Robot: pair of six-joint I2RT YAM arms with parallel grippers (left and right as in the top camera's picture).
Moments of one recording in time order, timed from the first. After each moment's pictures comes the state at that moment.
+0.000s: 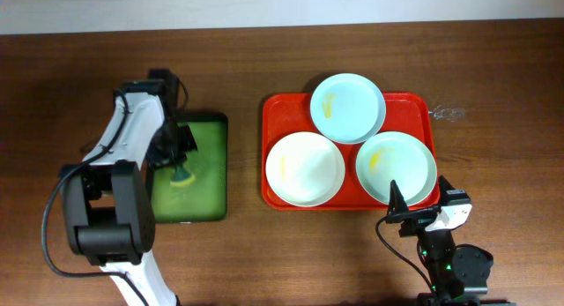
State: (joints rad) left arm -0.01 2.01 1.51 -1.17 -0.06 -0.39; right arm -0.04 0.01 0.01 -0.06 -0.15 0.10
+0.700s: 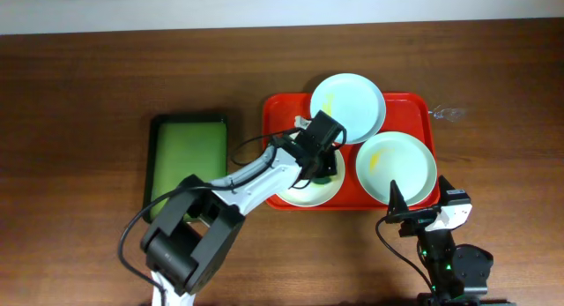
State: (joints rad) left arm -0.74 2.02 1.35 -0.45 0.02 -0.76; right arm -0.04 0.01 0.01 -0.06 -0.15 0.11
